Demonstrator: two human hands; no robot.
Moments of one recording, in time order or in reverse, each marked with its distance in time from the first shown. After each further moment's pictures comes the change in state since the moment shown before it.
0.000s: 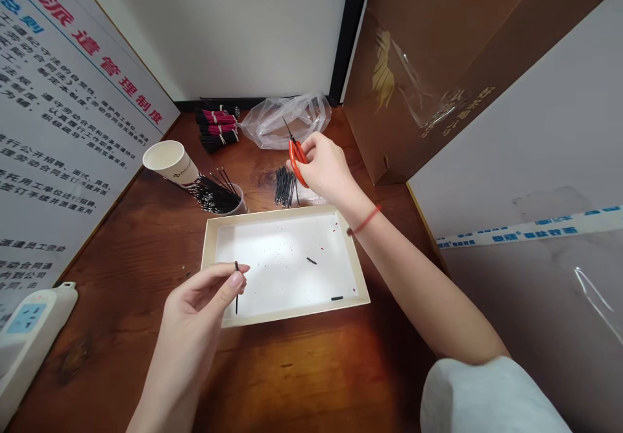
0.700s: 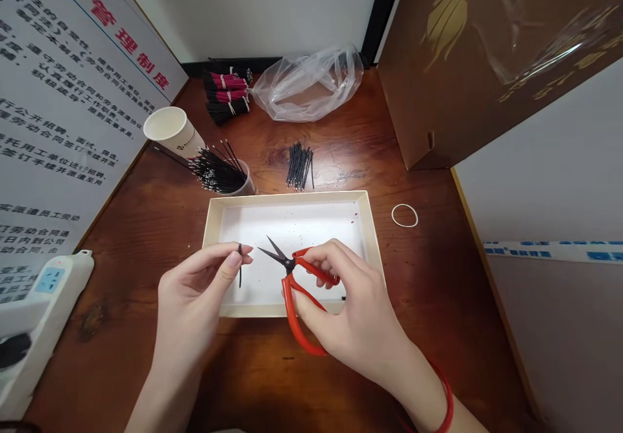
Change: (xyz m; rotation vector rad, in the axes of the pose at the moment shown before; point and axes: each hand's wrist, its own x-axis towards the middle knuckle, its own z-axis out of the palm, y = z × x) left_hand 0.005 0.001 0.007 0.208 0.101 0.187; right_hand -0.154 0.034 0.003 0.064 -0.133 -0.316
